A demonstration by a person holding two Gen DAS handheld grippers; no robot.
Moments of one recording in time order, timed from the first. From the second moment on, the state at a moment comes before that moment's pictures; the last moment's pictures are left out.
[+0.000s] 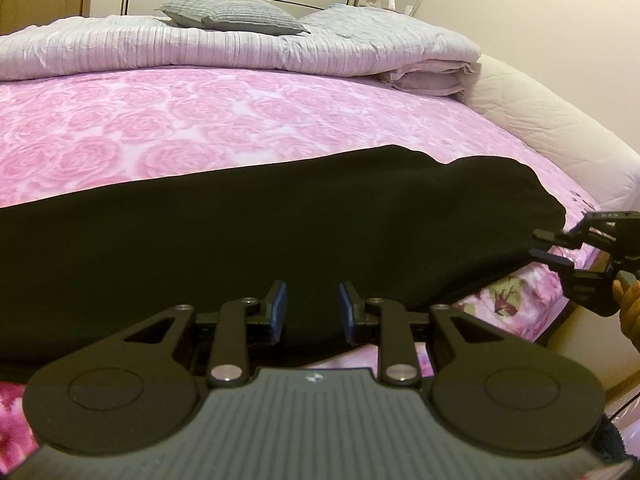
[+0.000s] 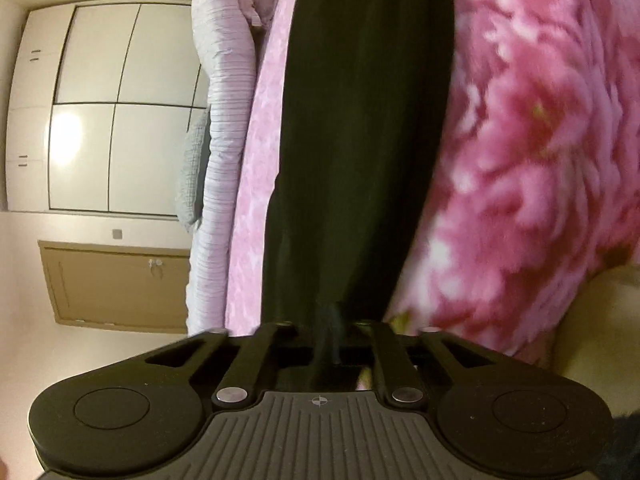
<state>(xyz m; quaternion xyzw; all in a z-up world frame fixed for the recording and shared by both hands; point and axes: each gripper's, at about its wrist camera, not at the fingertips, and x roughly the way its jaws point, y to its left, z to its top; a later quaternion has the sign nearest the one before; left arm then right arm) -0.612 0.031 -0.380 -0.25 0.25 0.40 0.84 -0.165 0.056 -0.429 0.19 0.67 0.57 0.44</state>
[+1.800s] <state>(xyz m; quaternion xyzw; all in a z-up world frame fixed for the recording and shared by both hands) -0.760 0.048 -0.426 -0.63 -0.03 0.50 0.60 -0.170 0.062 -0.398 0.06 0.56 0.60 0.57</state>
